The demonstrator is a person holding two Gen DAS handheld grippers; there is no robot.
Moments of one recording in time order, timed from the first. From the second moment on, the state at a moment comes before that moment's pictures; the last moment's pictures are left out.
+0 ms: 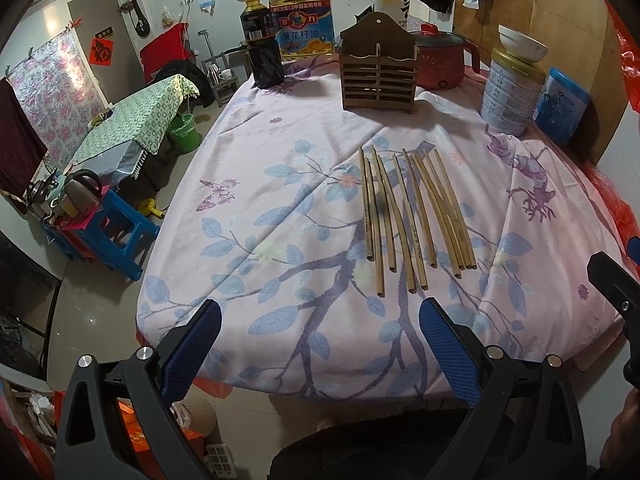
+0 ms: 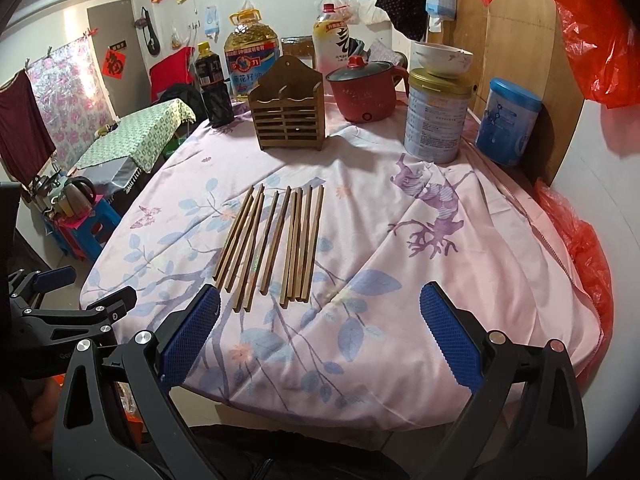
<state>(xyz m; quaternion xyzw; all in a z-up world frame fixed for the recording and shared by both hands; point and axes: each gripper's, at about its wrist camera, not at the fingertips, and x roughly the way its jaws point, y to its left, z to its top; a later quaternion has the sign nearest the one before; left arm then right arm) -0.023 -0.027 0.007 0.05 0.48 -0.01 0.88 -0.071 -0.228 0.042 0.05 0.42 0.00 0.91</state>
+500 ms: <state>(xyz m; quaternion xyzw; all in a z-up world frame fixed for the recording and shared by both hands) -0.024 -0.029 0.007 0.05 0.48 -0.01 0.88 -0.072 -0.229 0.044 0.05 0.42 0.00 0.91</state>
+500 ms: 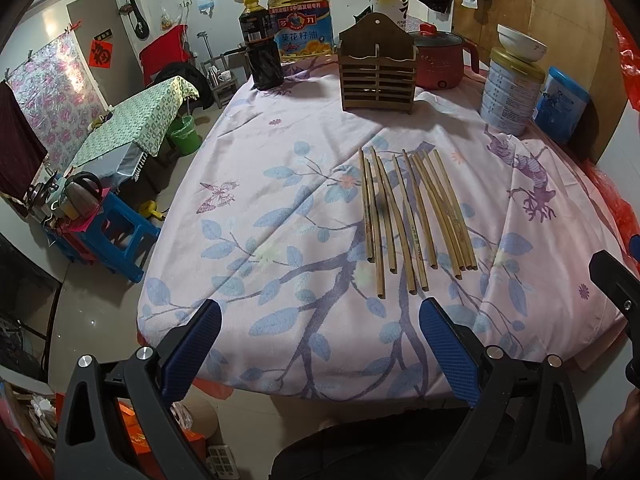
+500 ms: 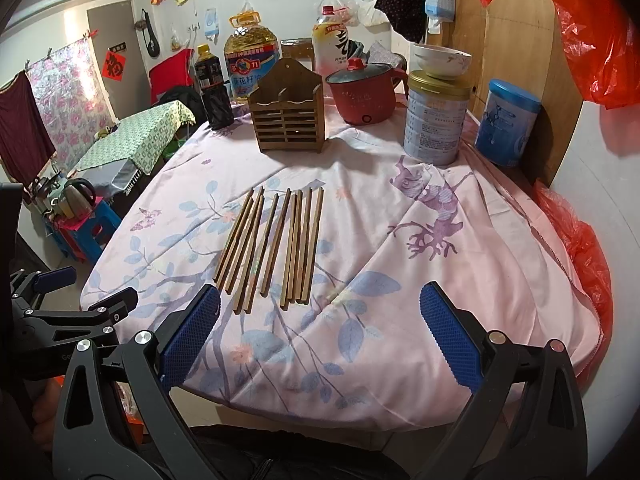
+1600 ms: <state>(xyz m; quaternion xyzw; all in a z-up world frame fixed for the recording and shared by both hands) -0.025 -0.033 0.006 0.06 0.48 -0.01 0.87 -0.071 -0.229 0.043 0.06 0.42 0.00 0.90</state>
